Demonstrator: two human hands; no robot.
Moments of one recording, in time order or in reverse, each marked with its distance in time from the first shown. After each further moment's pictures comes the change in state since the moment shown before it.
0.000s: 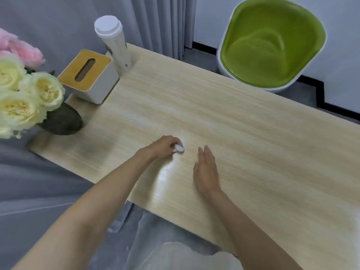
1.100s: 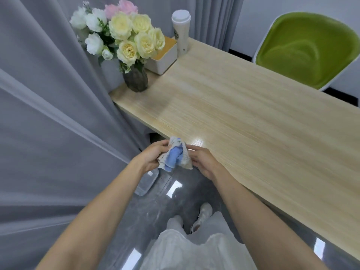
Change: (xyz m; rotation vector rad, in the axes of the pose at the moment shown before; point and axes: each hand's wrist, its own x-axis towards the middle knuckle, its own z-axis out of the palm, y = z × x) left_hand -0.308 -0.024 0.076 -1.323 0.269 -0.264; right_hand -0.162 -0.100 0.055 1.010 -0.563 0.321
